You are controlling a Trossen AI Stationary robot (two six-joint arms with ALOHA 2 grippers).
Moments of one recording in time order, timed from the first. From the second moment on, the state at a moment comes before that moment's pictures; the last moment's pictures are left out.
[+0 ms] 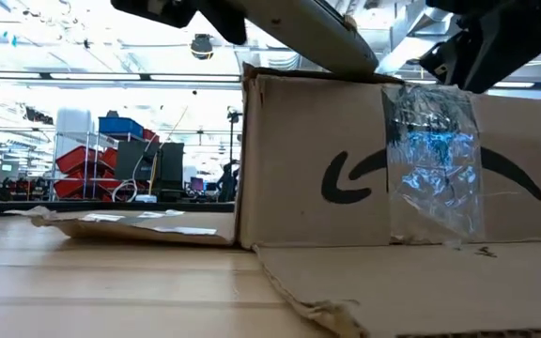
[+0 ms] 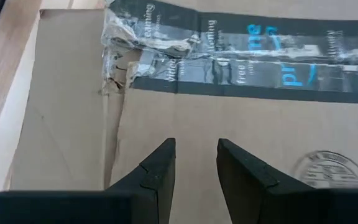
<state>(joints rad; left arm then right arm) -0.47 2.09 1.91 -0.98 -0.05 -1.22 0.34 1.19 0.84 -0.62 0.11 0.14</state>
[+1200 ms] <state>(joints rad) -0.47 2.03 1.91 -0.76 0.03 -1.15 0.44 1.09 0.95 -0.94 0.11 0.30</state>
